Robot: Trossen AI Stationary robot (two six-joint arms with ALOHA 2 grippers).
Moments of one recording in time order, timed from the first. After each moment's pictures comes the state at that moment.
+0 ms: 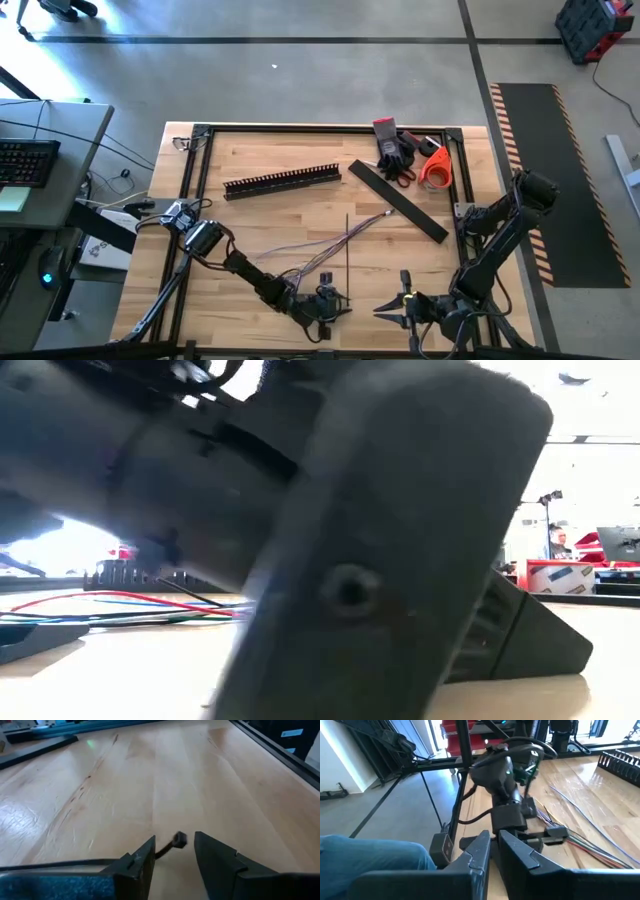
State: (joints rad) left arm -0.59 2.40 1.29 0.65 -0.58 -0.13; right arm 0.98 1.56 0.90 0.19 0.82 0.51
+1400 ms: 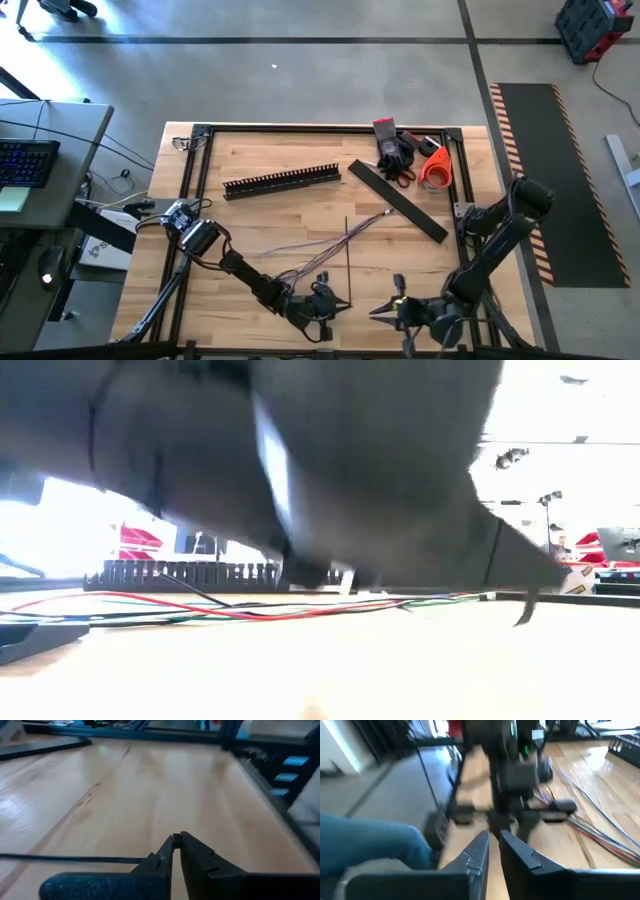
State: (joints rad) left arm -0.60 2.35 1.29 0.72 -0.63 -0.28; right arm 0.95 1.65 0.90 0.18 0.76 0.52
